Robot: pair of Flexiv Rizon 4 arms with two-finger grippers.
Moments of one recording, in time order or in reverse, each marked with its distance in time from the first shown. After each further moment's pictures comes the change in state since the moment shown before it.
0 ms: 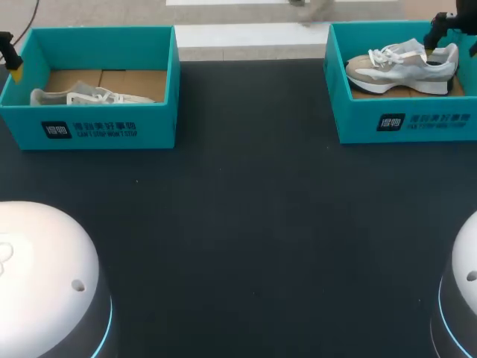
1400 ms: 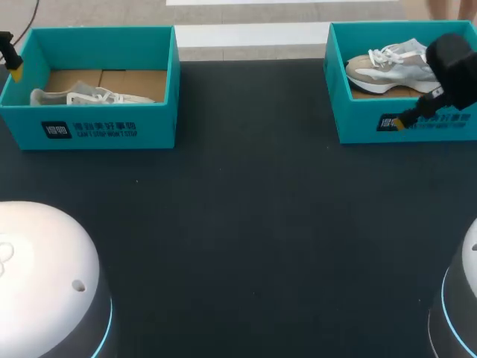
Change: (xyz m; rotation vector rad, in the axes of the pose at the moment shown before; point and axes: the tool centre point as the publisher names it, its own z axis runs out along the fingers) left arm 0.000 0.000 0.000 0.001 0.000 0.000; right arm 0.095 -0.160 -0.057 -0.080 0.286 -0.485
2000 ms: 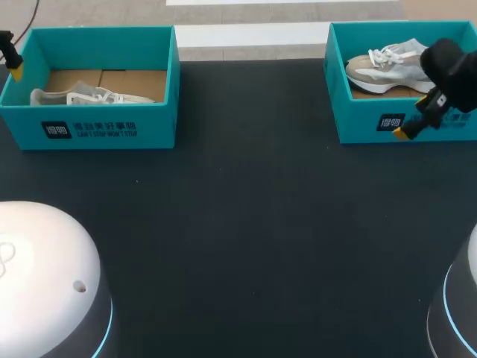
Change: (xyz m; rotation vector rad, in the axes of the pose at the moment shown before) left arm 0.000 0.001 -0.001 0.004 0.001 0.000; right arm 0.026 -0.006 -0.002 0.003 0.131 -0.298
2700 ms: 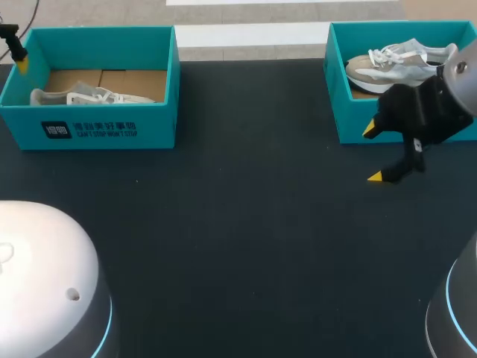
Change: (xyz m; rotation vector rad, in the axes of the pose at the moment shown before) left arm 0.014 0.040 0.011 0.001 -0.020 -0.013; right arm 0.094 0.005 0.018 -0.029 0.142 -0.638
